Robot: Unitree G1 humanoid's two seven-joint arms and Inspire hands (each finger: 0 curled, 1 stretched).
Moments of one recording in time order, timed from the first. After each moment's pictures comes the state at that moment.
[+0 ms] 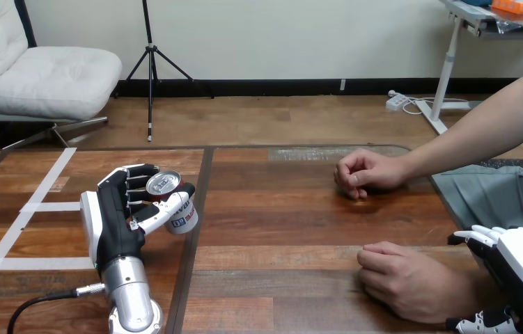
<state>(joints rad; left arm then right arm) -0.48 0.10 0.05 1.18 0.17 -0.63 0.53 0.38 -0.56 -0.16 -0.30 -0.82 -0.04 0.22</state>
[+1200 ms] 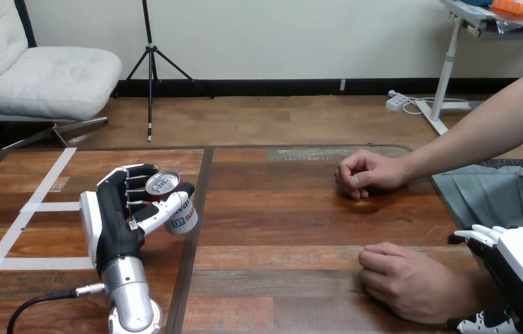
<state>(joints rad) -0.48 0.10 0.05 1.18 0.17 -0.63 0.52 0.38 -0.56 -0.16 -0.30 -0.82 -0.04 0.22</state>
